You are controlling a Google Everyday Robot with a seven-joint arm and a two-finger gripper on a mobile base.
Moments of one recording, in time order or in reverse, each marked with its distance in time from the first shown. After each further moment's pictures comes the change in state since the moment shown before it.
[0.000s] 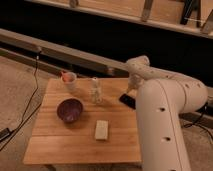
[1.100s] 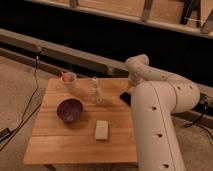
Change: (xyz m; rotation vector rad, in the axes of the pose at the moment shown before) arm -0.047 -0.004 0.011 0.009 -0.063 0.057
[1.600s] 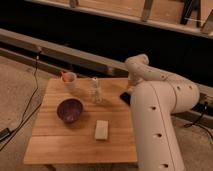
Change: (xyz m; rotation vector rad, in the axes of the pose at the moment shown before) arm -0.008 0.006 -0.002 -0.011 -0.018 0.020
